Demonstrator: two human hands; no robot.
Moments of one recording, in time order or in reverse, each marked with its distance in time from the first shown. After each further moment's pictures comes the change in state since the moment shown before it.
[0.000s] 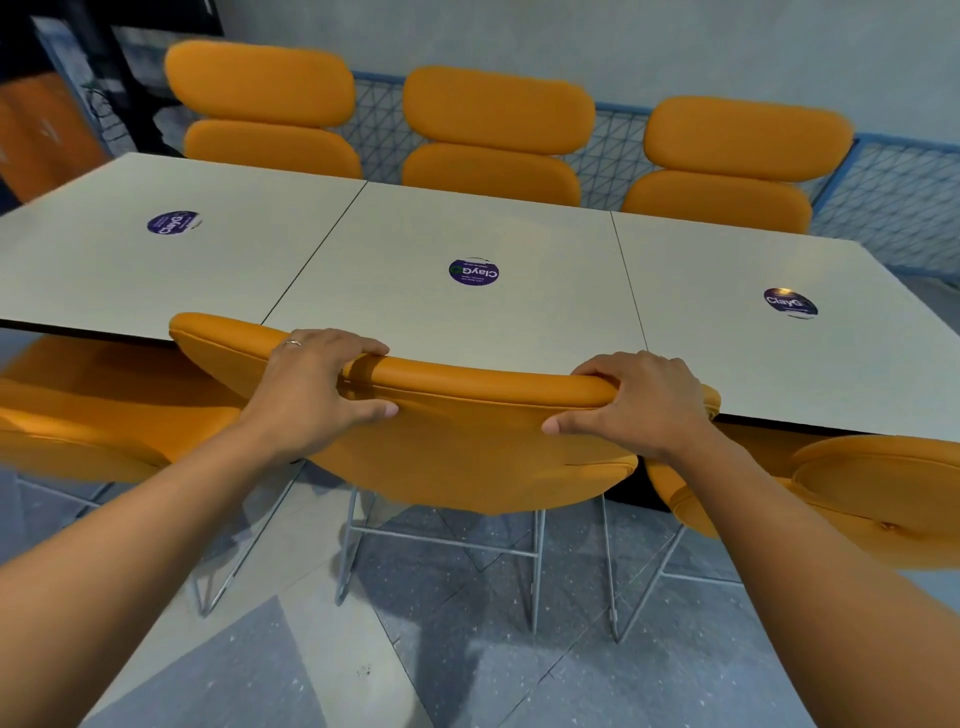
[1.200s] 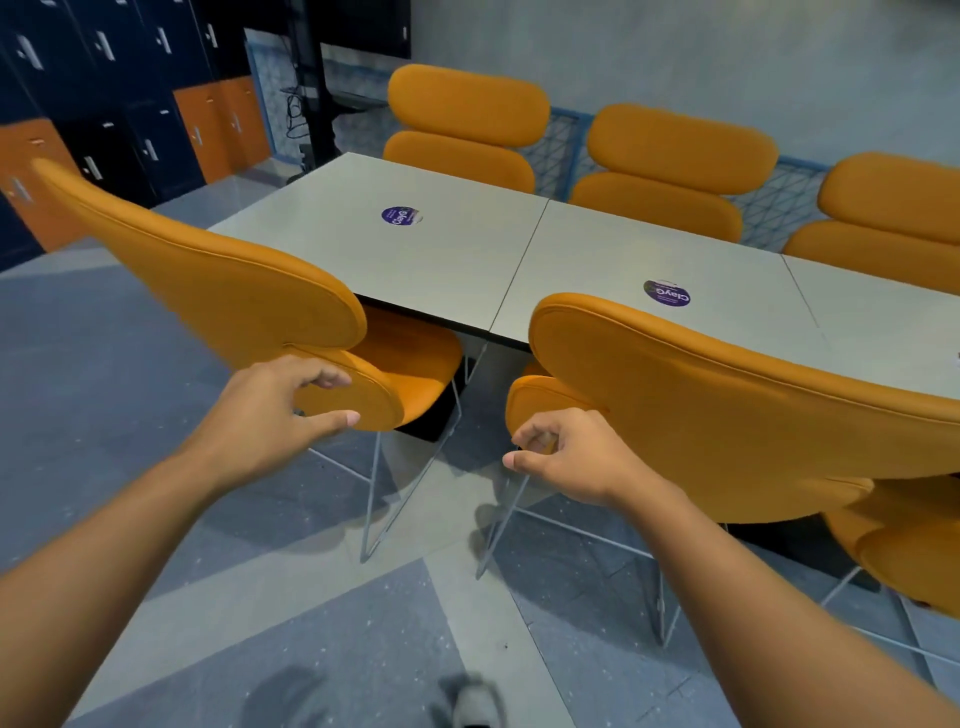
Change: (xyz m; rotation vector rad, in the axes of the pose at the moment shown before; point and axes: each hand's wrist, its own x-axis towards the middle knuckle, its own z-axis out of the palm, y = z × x) left_hand -0.242 -0.304 -0.209 -0.101 0.067 -0.238; right_hand -0.062 -0.420 0.124 0.335 -0.311 -0.238
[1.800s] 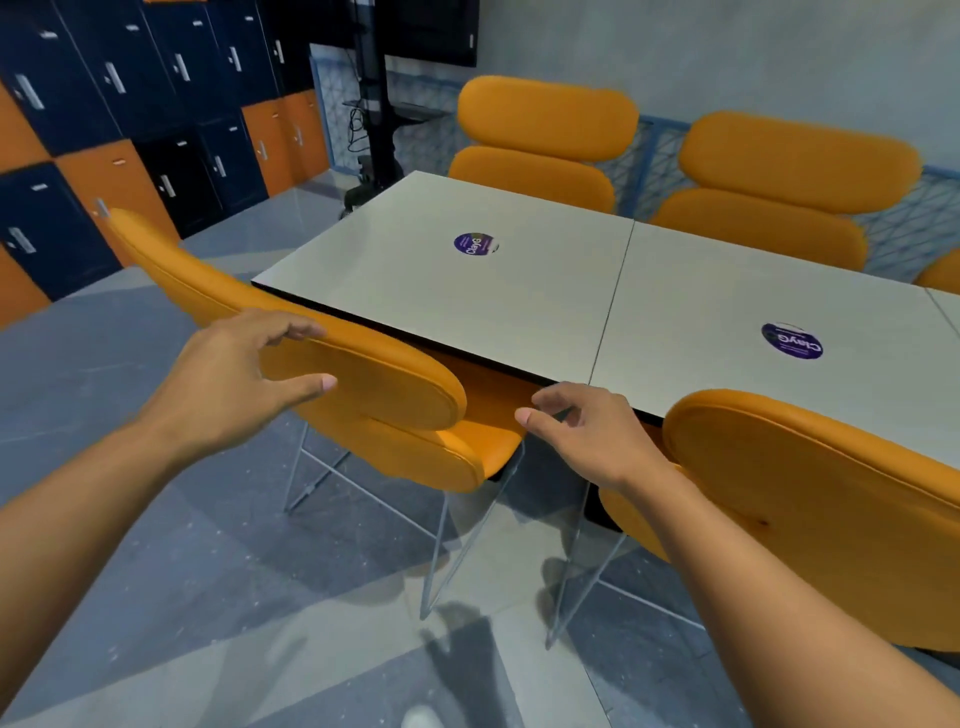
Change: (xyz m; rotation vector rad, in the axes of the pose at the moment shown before) left_hand 0.138 -0.136 -0.095 0.110 0.138 -0.078; right_hand 0.197 -0.091 0.017 0.179 0.153 -0.027
